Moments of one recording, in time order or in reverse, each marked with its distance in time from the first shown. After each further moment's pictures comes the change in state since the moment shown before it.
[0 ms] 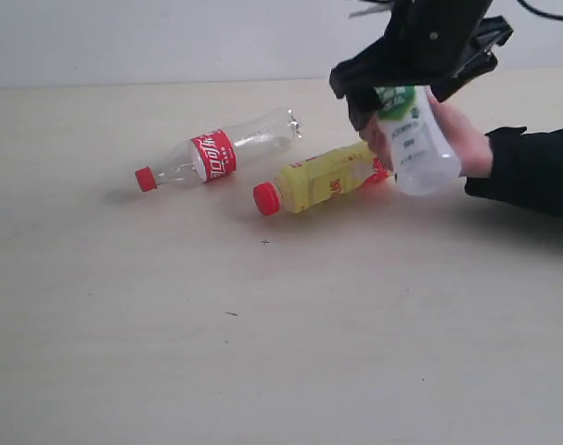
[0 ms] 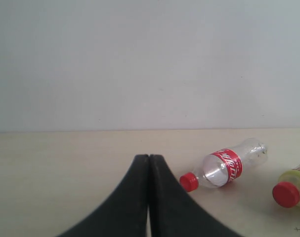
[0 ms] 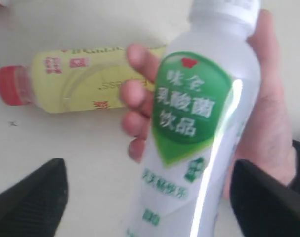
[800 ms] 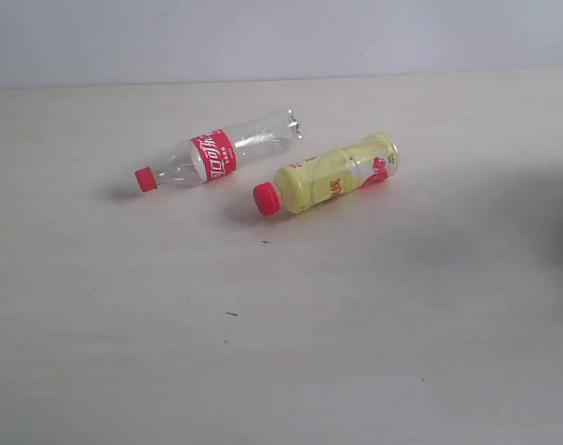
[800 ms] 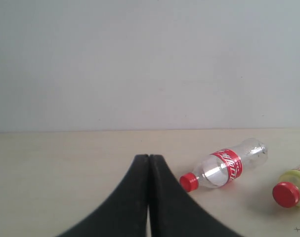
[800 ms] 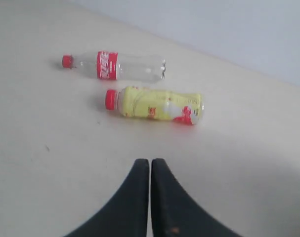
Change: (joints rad) left arm 0.000 0.000 0.000 0.000 0.000 0.000; right arm 0.000 -1.446 0.991 0.217 -0.327 -0.303
